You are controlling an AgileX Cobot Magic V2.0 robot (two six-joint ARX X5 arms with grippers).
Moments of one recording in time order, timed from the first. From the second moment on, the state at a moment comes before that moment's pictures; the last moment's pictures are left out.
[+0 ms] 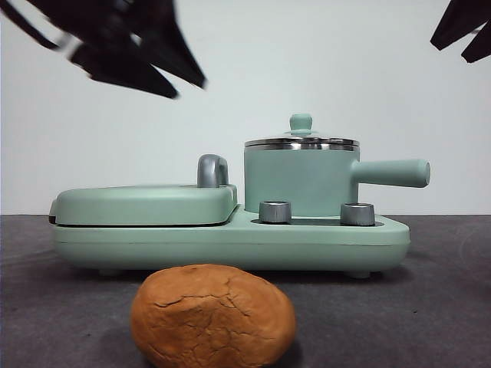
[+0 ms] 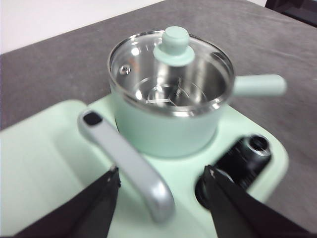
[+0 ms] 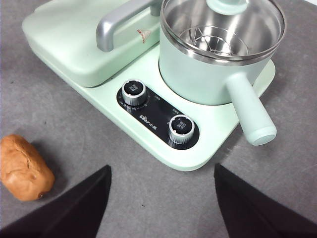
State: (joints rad) left arm -0.54 1.31 0.92 -0.02 0.20 0.07; right arm 0.45 0.72 0.79 -0.67 -0.18 -0.14
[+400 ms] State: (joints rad) left arm -0.59 1.66 1.20 0.15 0.18 0.13; right arm 0.45 0.72 0.79 -0.66 -0.18 -0.12
